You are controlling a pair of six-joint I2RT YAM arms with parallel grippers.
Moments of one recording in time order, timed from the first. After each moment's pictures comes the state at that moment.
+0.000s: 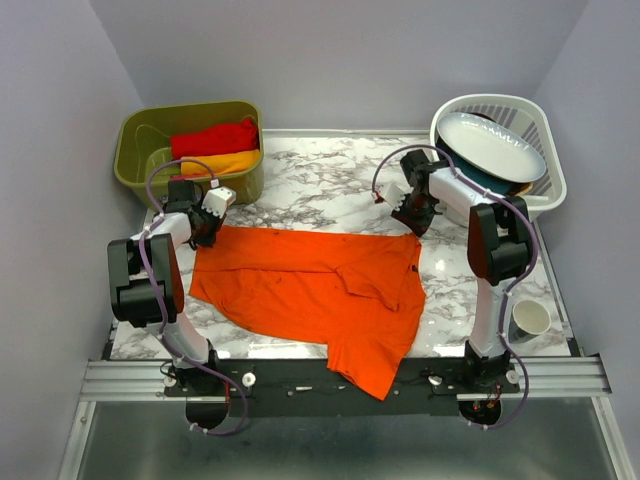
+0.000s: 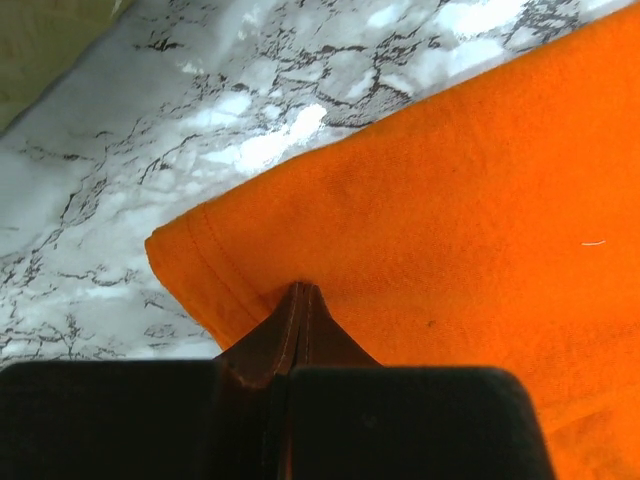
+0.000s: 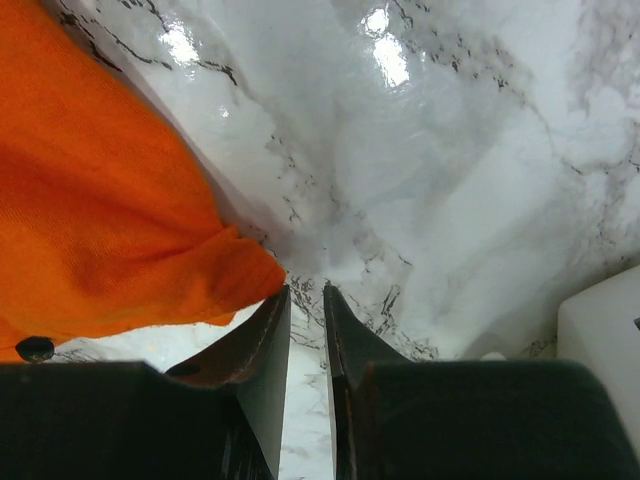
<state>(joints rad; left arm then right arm) 0.16 1.70 0.97 -0.31 0.27 0.59 0.27 2.07 1.57 -0.93 -0.04 -0.86</state>
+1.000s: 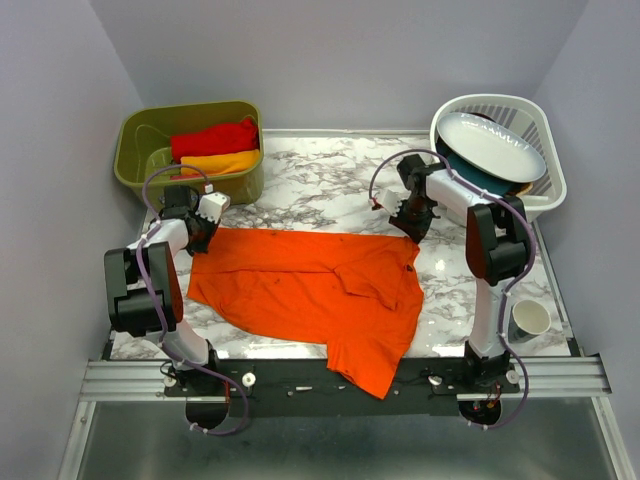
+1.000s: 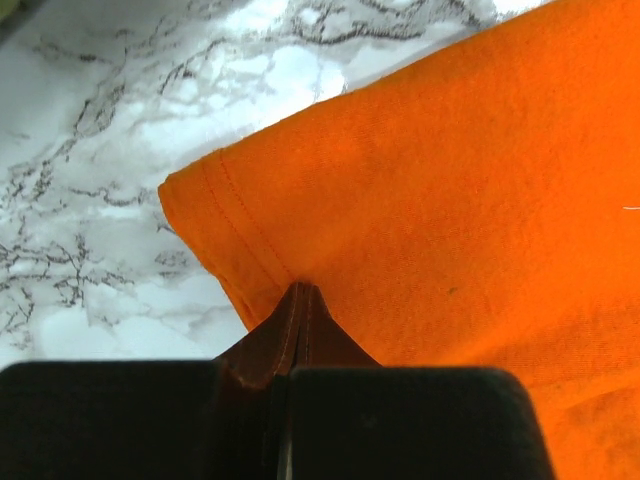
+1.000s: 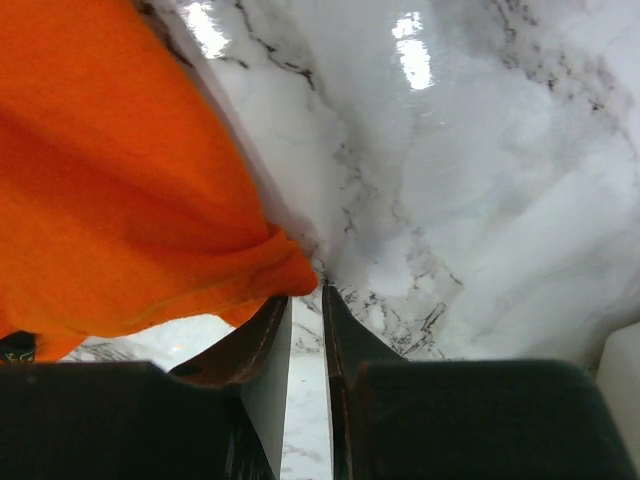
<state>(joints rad) 0.18 1.63 0.91 -0.32 0.20 0.58 0.29 2.07 1.55 -0.97 -0.07 -0.88</state>
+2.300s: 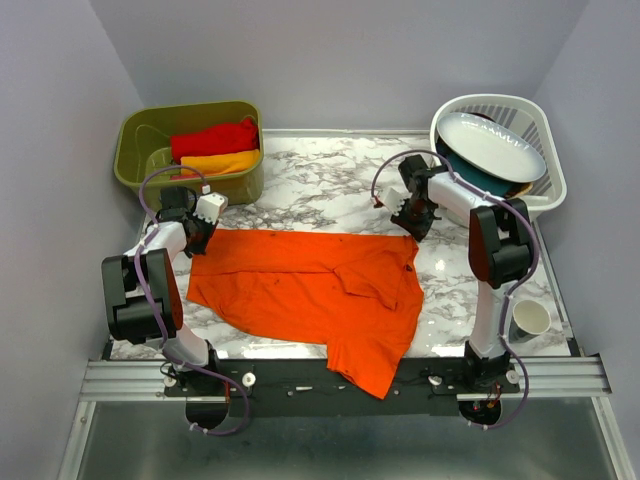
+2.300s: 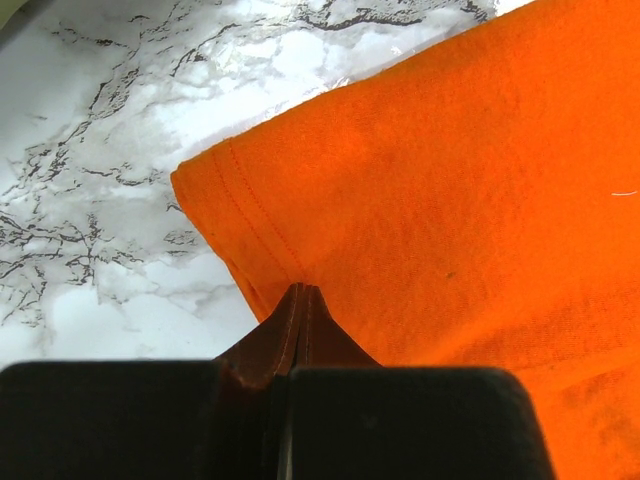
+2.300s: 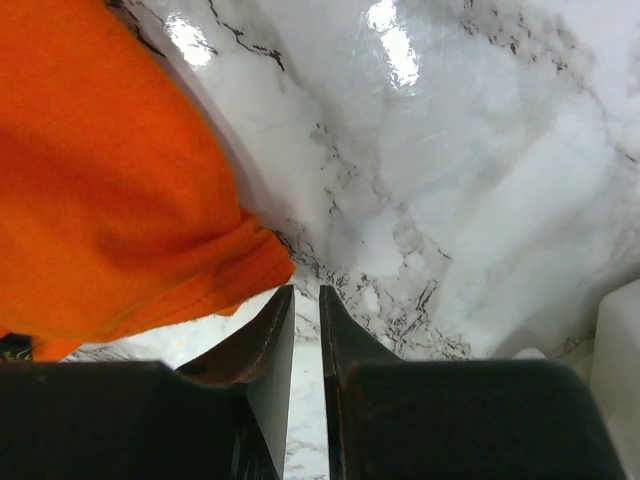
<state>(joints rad) 0.19 1.59 0.90 -0.34 0.19 0.57 0.29 2.03 1.50 -0.91 -0.03 -0.83</state>
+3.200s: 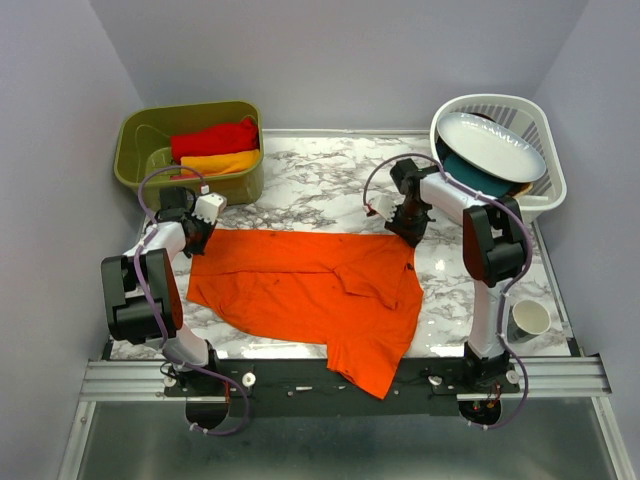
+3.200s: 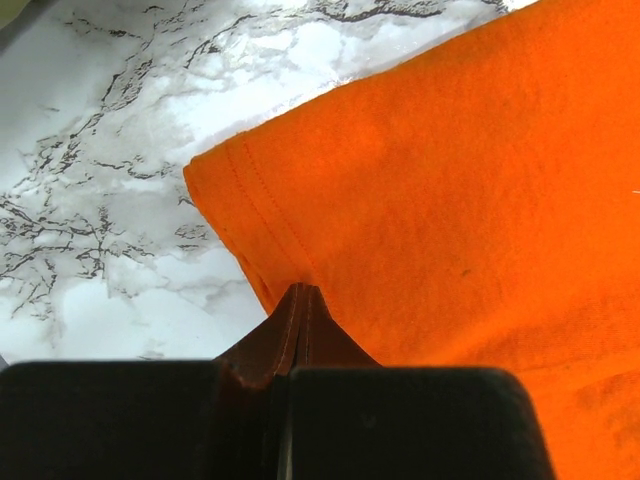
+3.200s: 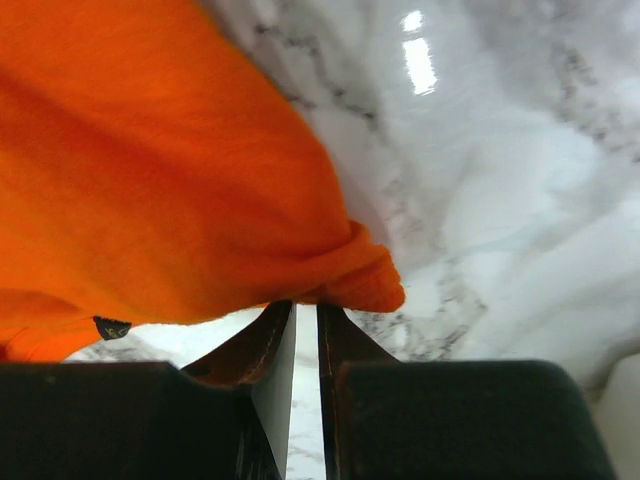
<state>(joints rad) 0.20 1.59 0.90 -0.34 0.18 0.59 0.32 2.08 1.56 -0.98 -0.05 -0.88</state>
